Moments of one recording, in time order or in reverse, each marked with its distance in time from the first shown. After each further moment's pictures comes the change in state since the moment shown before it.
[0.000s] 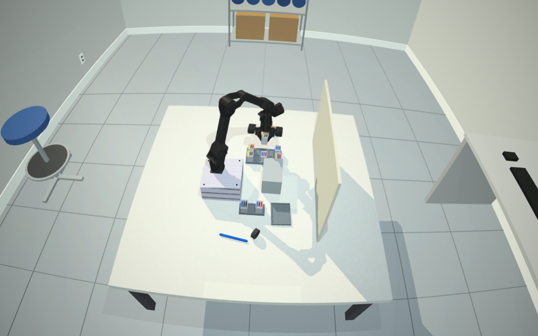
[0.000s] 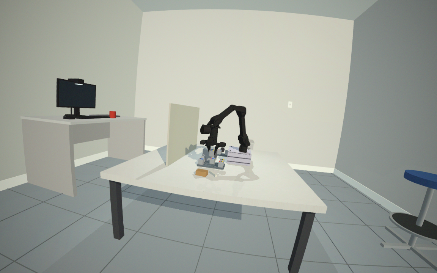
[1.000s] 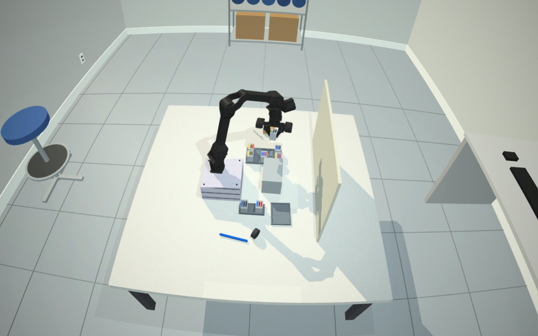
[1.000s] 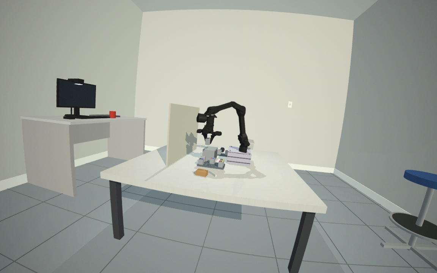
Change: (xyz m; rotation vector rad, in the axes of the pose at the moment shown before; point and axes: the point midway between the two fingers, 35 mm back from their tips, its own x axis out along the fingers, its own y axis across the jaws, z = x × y) arm -0.074 -0.047 -0.040 0.067 -0.008 -0.008
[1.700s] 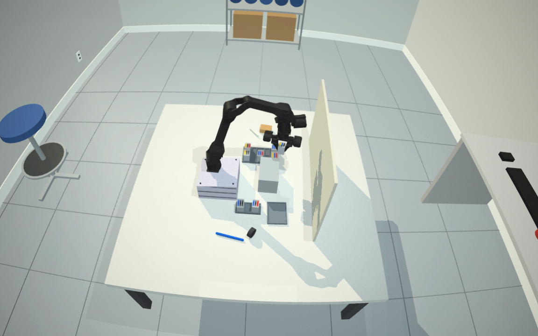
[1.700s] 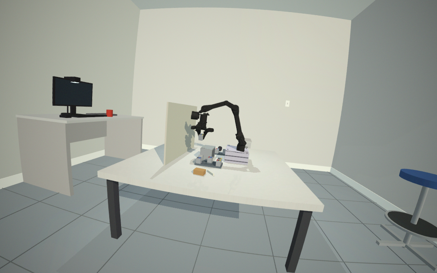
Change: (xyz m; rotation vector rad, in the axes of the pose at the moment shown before) arm -0.004 -0.074 -0.097 0.049 0.015 -0.022
